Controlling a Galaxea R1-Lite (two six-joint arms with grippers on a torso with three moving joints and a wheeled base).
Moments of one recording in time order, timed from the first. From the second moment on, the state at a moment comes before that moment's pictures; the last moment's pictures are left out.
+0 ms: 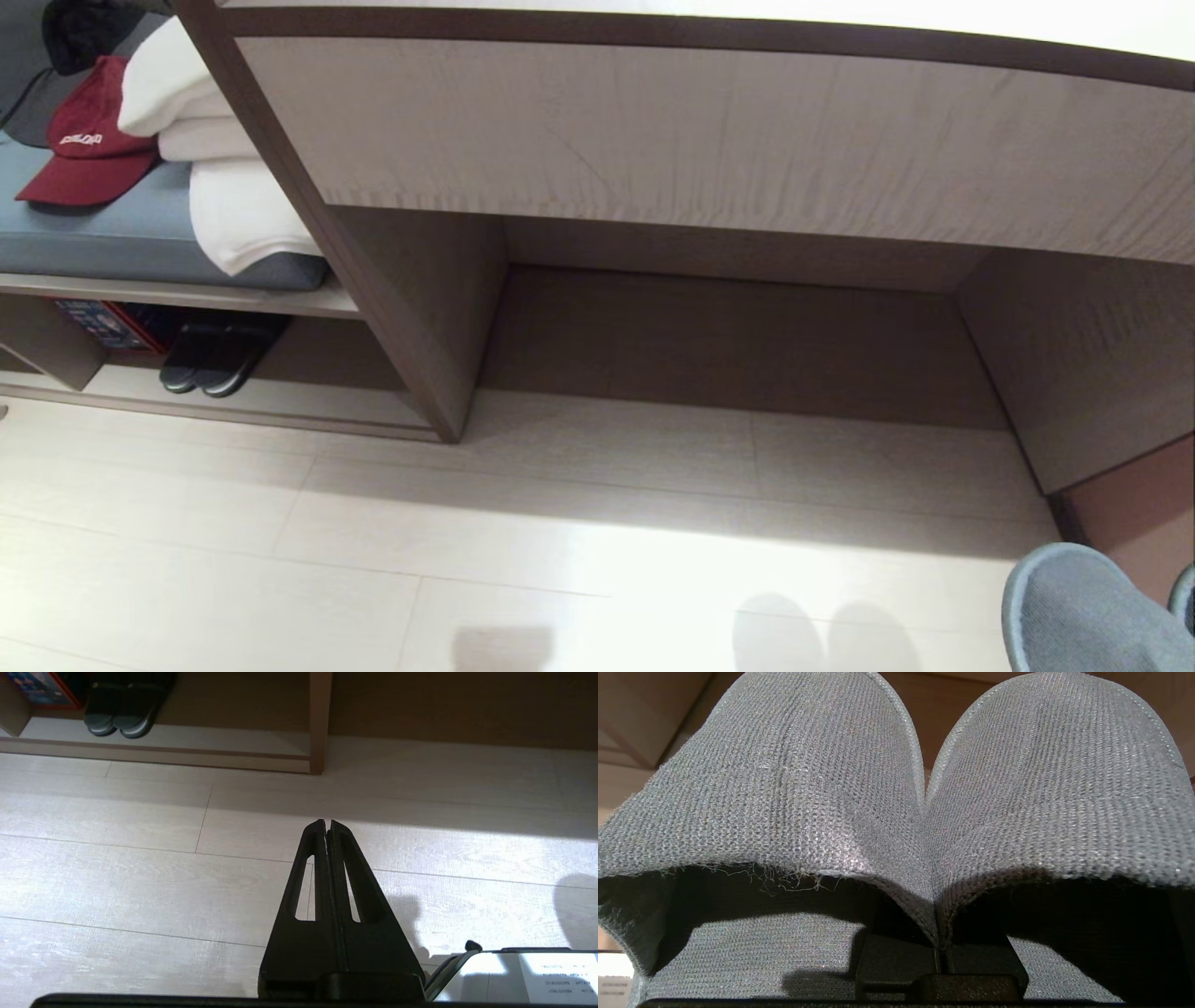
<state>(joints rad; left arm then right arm) 0.00 0.00 0.00 0.00 0.00 0.00 -0.01 0.00 0.00 0.00 0.00 -0.02</state>
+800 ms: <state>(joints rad) 0.00 0.00 0.00 0.00 0.00 -0.01 -0.01 0.00 0.00 0.00 0.00 -0.03</state>
